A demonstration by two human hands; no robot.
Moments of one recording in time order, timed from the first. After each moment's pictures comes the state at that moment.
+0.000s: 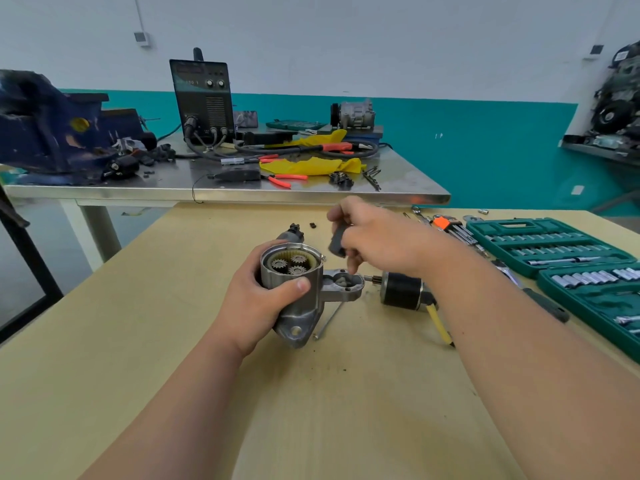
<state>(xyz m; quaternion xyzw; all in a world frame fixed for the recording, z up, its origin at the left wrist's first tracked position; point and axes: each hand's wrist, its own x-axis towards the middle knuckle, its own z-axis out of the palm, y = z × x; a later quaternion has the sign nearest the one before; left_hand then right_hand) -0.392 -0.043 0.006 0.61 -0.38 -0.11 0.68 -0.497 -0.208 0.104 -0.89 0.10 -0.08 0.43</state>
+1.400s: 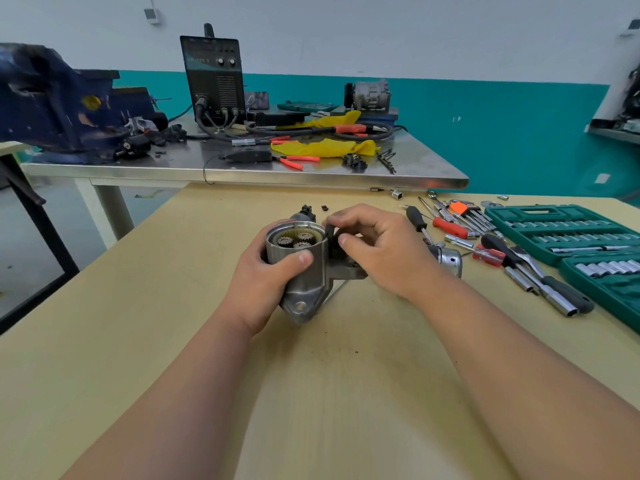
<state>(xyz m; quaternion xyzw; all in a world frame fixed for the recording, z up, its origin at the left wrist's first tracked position) -0.387 -0.044 0.001 0.57 -0.36 -0.14 0.73 -0.496 -0.195 0.049 -0.84 0.00 -0.30 0.44</state>
